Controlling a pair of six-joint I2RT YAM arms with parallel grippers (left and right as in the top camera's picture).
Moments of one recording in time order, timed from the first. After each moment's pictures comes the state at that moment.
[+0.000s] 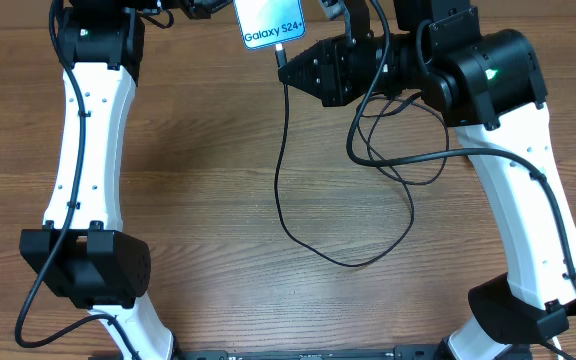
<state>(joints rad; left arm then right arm) -0.04 1.95 2.07 0.08 1.47 -1.27 0.42 1.80 2.29 -1.18 -0.73 0.20</state>
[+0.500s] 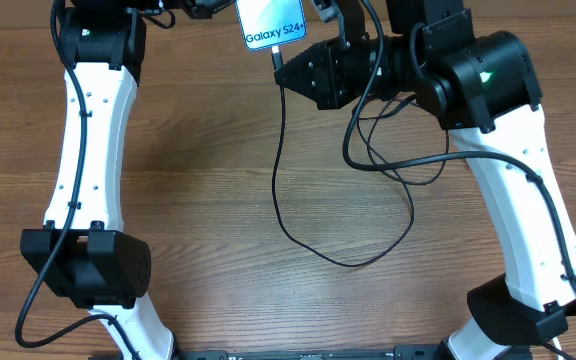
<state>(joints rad) -0.05 1.95 2.07 0.08 1.47 -1.26 0.45 1.80 2.29 -1.18 -0.68 0.20</state>
